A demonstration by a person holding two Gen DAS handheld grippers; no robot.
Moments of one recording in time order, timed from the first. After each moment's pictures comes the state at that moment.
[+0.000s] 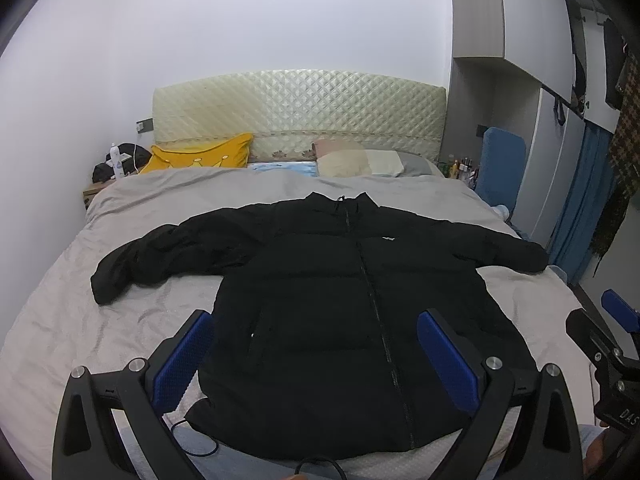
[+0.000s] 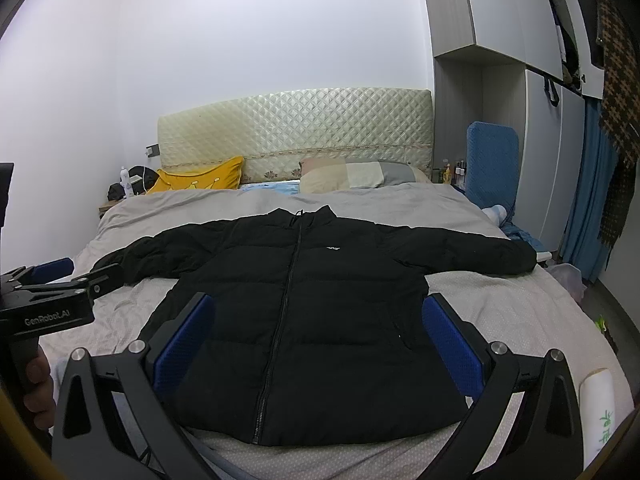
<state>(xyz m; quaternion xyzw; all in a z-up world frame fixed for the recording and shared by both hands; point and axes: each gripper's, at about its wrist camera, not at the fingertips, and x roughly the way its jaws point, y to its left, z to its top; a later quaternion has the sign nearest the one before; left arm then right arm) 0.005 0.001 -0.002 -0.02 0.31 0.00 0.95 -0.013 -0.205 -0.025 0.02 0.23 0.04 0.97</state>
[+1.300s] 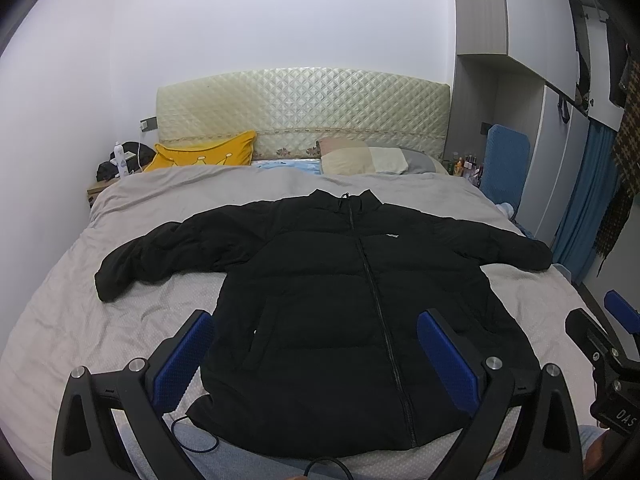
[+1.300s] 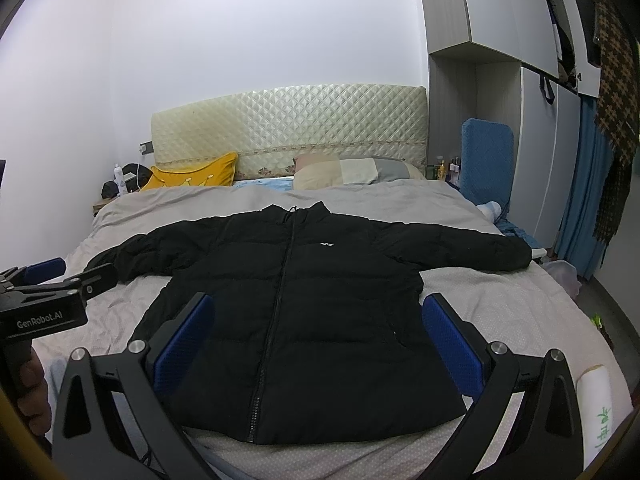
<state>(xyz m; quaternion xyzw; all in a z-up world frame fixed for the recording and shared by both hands) 0.004 -0.002 -0.007 -0.01 0.31 0.01 0.95 -0.010 -0.212 -0.027 0.02 0.24 0.03 0.97</state>
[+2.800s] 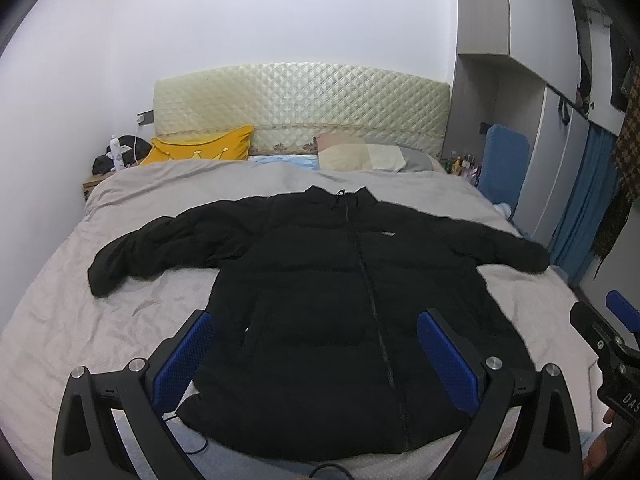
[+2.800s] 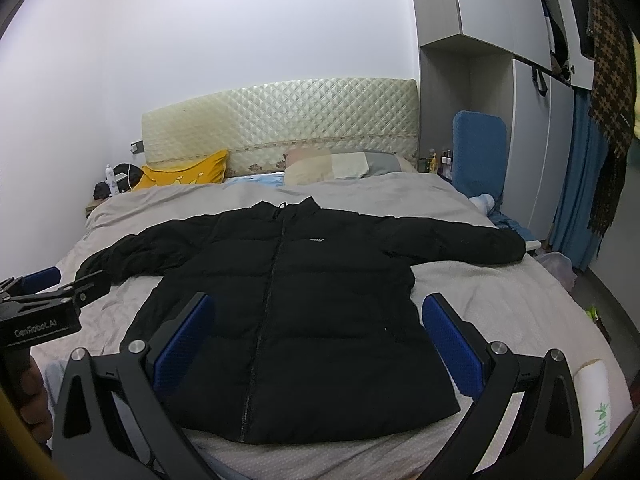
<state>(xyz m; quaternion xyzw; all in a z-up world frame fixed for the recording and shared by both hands) 0.014 -0.009 -0.005 -0.03 0.32 0.00 0.95 -0.001 -0.217 -0.029 0.02 0.25 0.01 0.97</state>
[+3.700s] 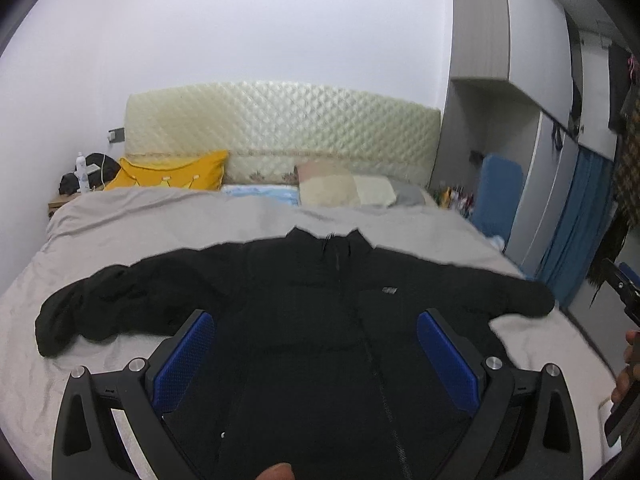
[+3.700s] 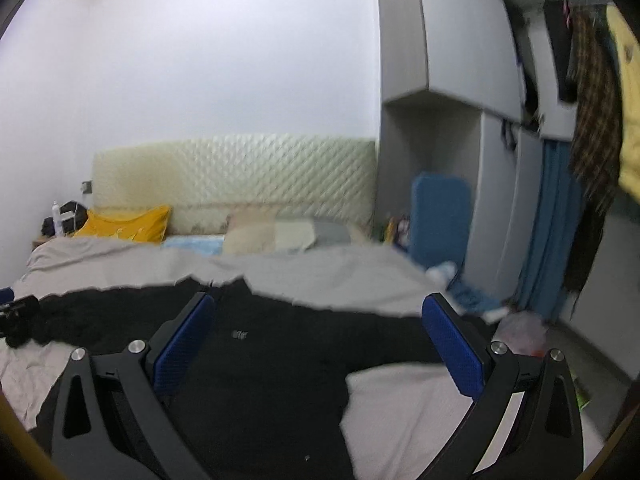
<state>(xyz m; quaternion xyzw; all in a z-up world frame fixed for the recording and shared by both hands) 0.160 0.023 -0.035 -0.04 0.27 -0.04 0.96 0.126 -0.285 -0.020 0.00 0.16 -0.05 0.99</state>
